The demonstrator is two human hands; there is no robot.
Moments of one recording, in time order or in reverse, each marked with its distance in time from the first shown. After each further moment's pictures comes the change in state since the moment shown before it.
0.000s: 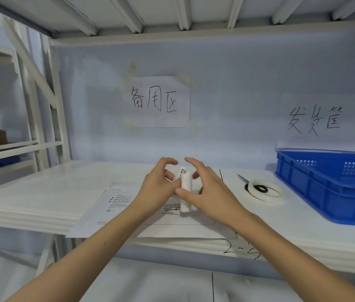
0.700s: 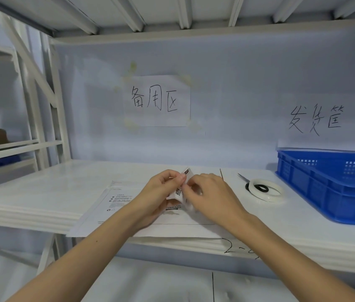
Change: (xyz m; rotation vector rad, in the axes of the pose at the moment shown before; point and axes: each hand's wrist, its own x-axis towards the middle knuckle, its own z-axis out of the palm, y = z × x) left_hand -0.008 -0.009 0.001 -0.609 -0.257 -0.213; right_hand 0.003 0.001 0.006 -0.261 0.063 -0.037
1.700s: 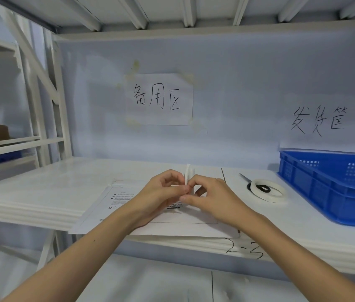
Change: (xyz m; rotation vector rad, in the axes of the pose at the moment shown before) left_hand -0.005 0.000 -0.009 -0.019 -0.122 0.032; right_hand -0.002 0.006 -0.003 0.373 -0.167 0.013
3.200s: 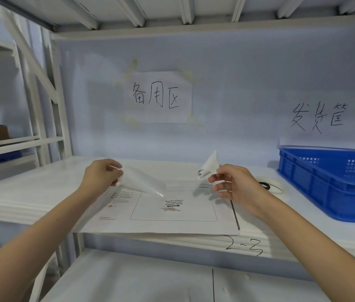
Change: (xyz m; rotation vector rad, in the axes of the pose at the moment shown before) left_hand -0.008 0.031 -0.118 0.856 0.734 -0.060; right_hand 0.004 0.024 -0.039 0.823 0.131 0.415
